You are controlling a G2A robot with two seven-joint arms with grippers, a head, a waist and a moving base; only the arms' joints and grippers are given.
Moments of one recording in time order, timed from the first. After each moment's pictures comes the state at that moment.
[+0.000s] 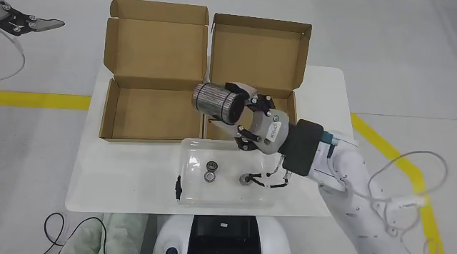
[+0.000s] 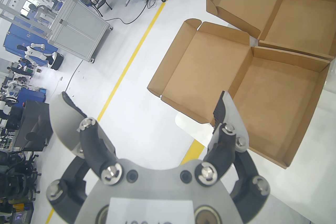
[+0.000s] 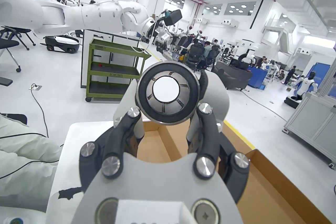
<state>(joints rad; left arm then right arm) 0.47 -0.15 -1.01 -1.52 0.83 -0.88 -0.12 -1.21 -1.25 1.09 -2.07 -1.22 -0.65 -0.15</state>
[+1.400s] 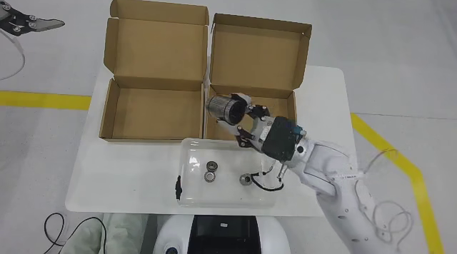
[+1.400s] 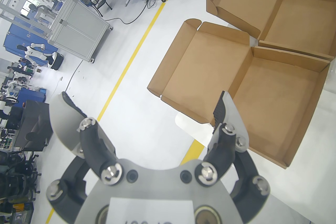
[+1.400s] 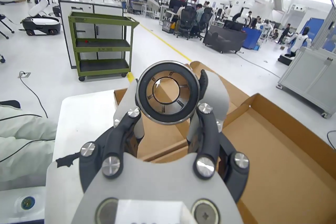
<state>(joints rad) 0.47 -0.15 -1.01 -1.52 0.83 -0.88 -0.12 -1.32 -1.23 1.10 -1.95 -1.29 -0.59 -0.04</state>
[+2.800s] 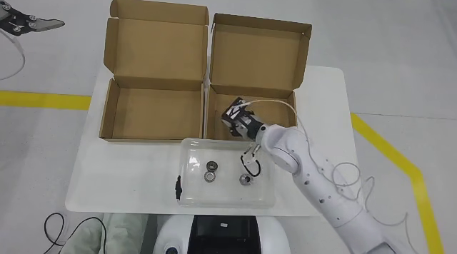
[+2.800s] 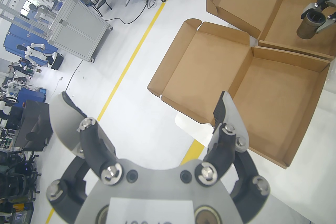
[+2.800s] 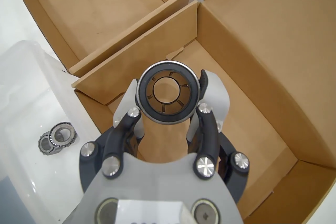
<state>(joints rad) 0.47 -0.15 -1.01 -1.52 0.83 -0.88 -0.12 -1.04 -1.32 0.85 -1.47 -1.22 -0.29 0.49</state>
